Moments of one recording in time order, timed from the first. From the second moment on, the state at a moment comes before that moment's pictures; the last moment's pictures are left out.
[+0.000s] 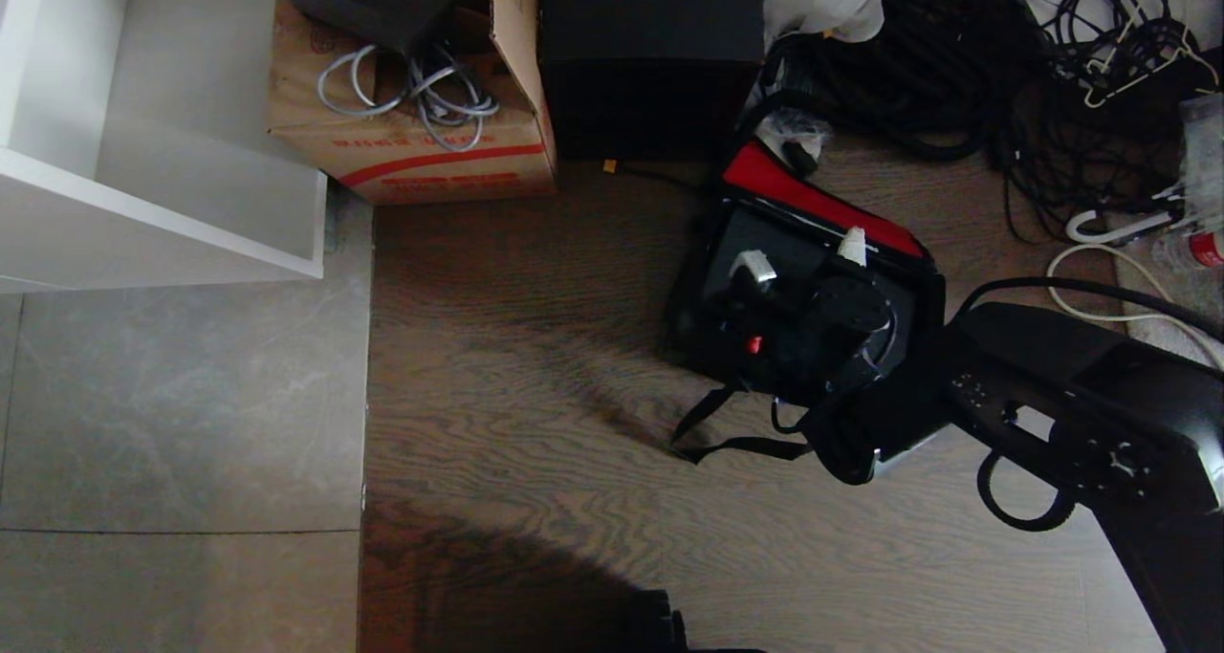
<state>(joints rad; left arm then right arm) 0.00 0.00 0.00 -0.03 0.01 -0.04 0.38 2.50 -1.29 -1.51 -1.00 -1.54</state>
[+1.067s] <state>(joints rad) 0.00 0.00 0.00 -0.03 0.01 -0.04 0.43 2.32 -1.13 -1.50 -1.01 -1.54</state>
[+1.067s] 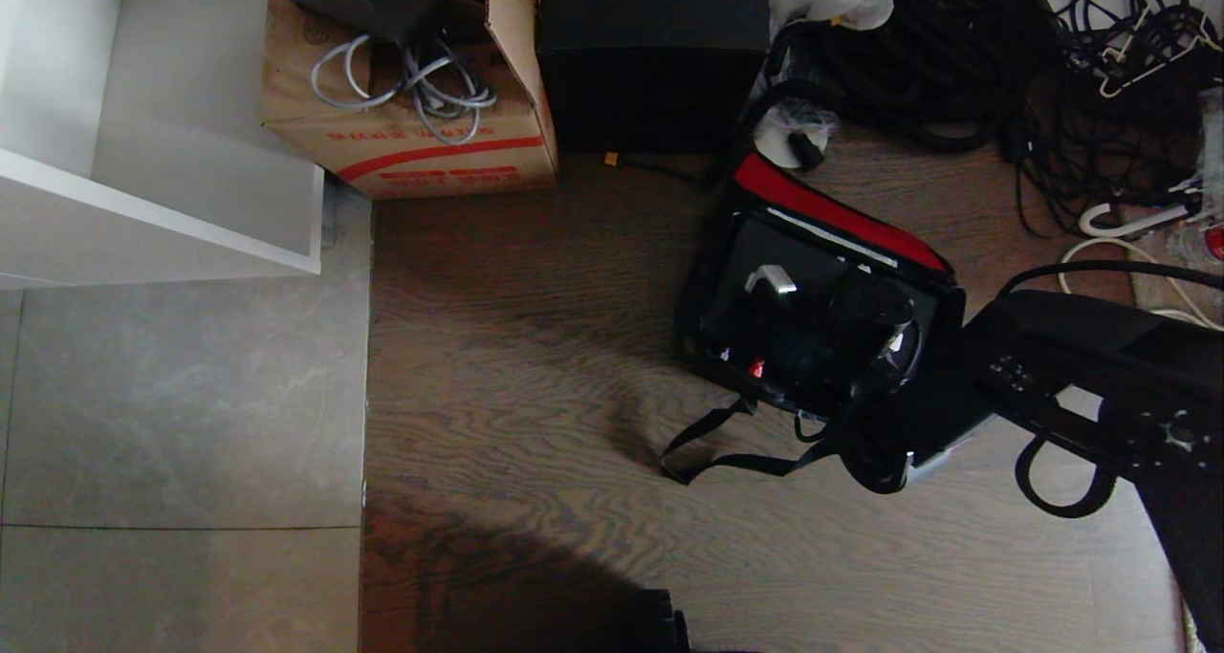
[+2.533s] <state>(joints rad) 0.00 0.00 0.00 -0.03 0.01 -0.04 0.50 1.79 -1.02 -1.24 -1.01 -1.56</state>
